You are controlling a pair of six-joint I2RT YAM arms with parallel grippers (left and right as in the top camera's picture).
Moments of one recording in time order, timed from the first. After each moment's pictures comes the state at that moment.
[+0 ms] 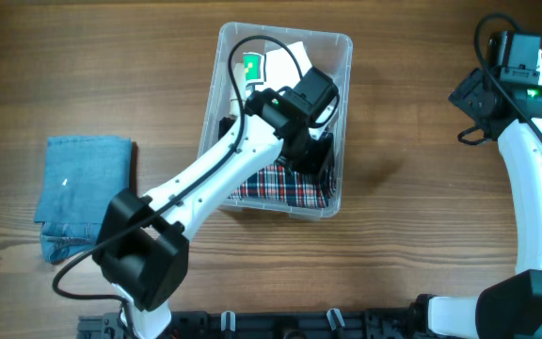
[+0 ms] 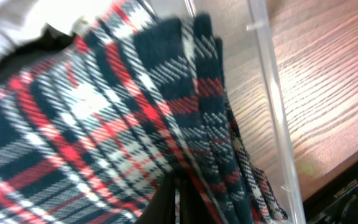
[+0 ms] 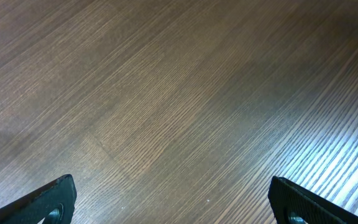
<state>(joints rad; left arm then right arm) -0.73 1.91 1.62 -1.03 0.22 -0.27 -0.13 1.54 1.39 -0.93 0.40 0.58</state>
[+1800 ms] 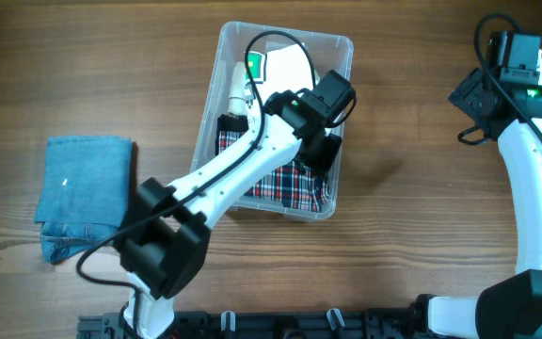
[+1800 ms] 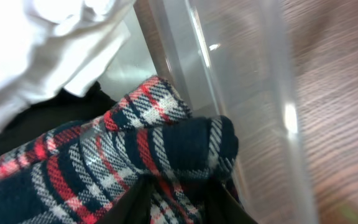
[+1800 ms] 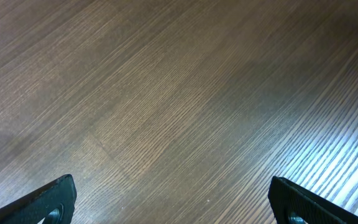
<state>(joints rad) -0.77 2.00 1.68 -0.97 0.07 -0.30 -0.13 1.54 1.39 -0.93 0.40 0.58</state>
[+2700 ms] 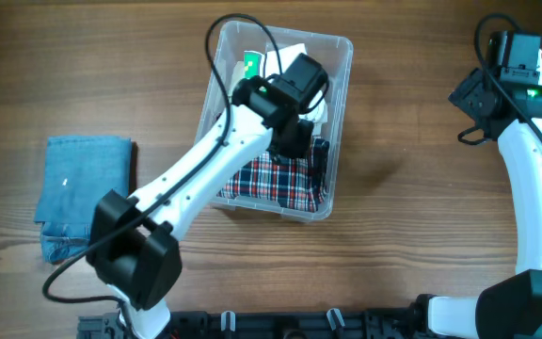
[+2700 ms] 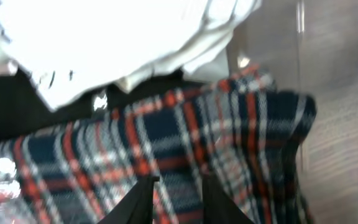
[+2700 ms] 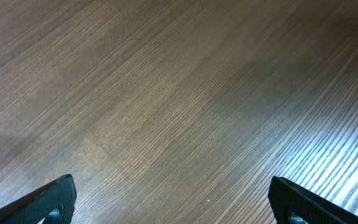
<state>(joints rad) -0.68 1.89 1.68 -1.11 -0.02 -0.33 -0.13 1.54 1.39 -0.93 0.40 0.58</state>
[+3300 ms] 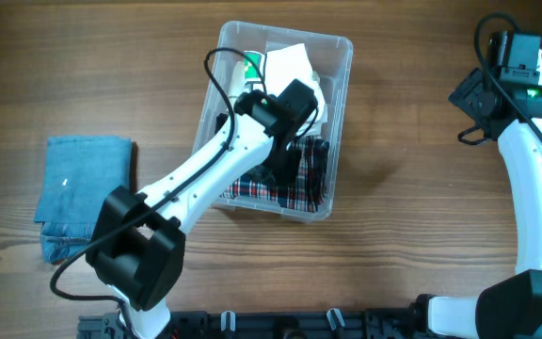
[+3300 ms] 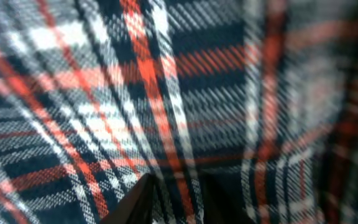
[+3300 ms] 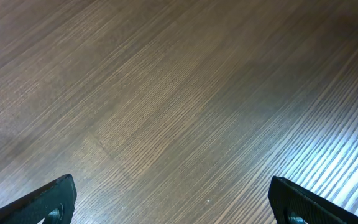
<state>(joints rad) -0.68 1.89 1.54 -1.21 0.05 -0.42 -0.13 1.54 1.39 -0.93 0.40 0.58</state>
